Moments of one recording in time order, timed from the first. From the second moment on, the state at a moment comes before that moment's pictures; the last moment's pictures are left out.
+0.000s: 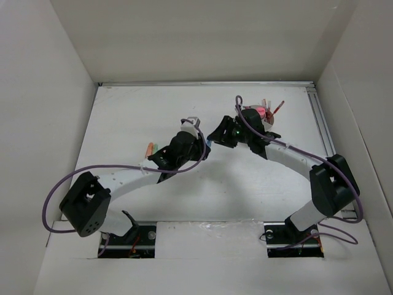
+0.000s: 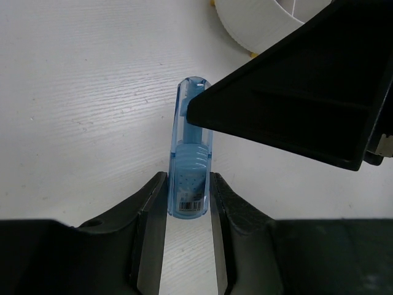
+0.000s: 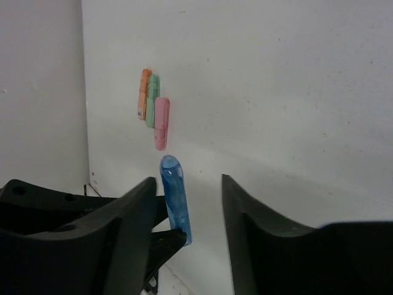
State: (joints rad) left arm -0.80 1.37 0.79 0.12 -0.15 -0.58; right arm 0.52 1.56 1.00 0.02 -0.30 0.86
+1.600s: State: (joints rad) left arm -0.75 1.12 0.64 0.24 -0.06 -0.56; right arm 0.25 1.96 1.70 -0.29 0.61 0.67
